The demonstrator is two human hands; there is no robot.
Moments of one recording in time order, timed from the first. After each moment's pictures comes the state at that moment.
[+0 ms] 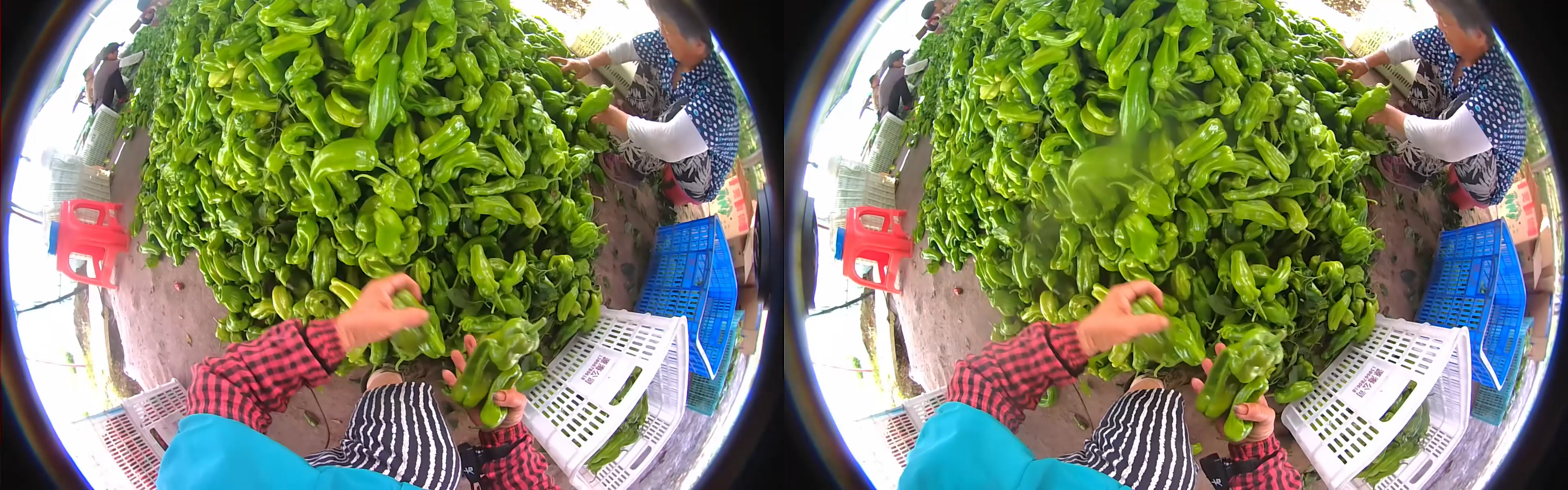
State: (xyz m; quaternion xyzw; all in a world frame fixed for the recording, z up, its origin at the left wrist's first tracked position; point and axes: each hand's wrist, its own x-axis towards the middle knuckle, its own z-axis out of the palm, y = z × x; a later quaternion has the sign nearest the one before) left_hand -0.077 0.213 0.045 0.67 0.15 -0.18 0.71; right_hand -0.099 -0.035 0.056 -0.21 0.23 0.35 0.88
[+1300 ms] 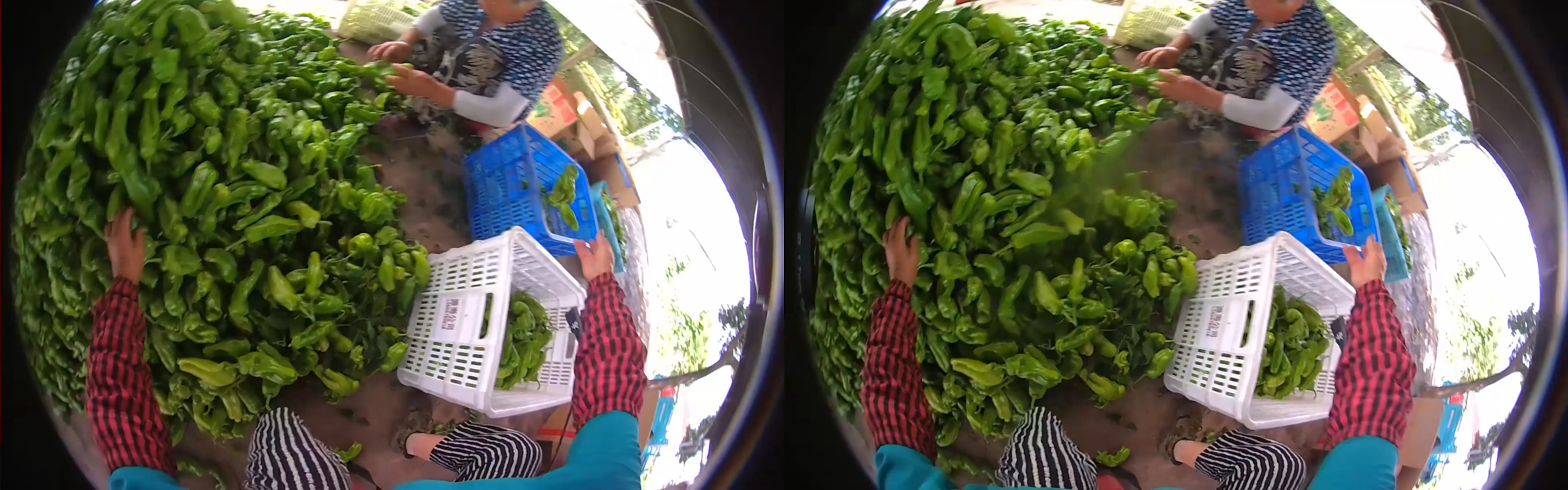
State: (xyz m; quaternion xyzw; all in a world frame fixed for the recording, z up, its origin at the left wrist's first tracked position) left_hand 0.088 0.366 -0.037 0.97 0.08 0.20 0.10; right_hand 0.078 -0.494 0.202 -0.66 0.32 -0.28 0.62
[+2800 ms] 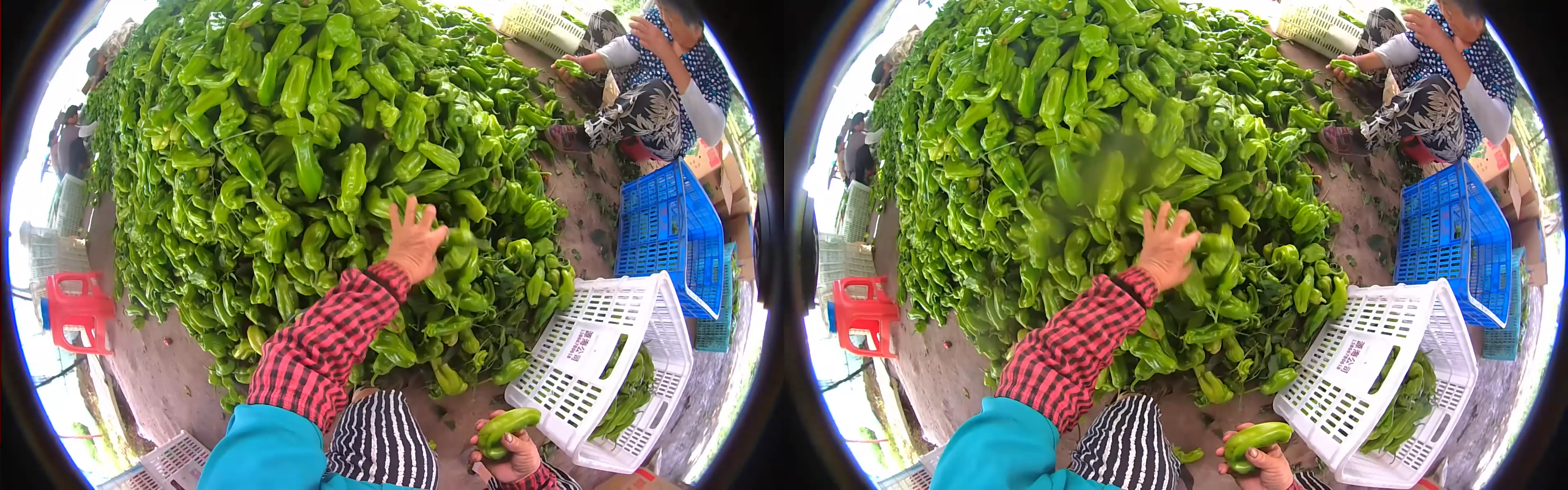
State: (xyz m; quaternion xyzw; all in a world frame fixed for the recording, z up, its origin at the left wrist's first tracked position) left_hand 0.073 0.131 -0.018 0.98 -0.12 0.00 0.13; right_hand -0.165 -0.137 0.101 -0.25 0.31 0.36 0.84
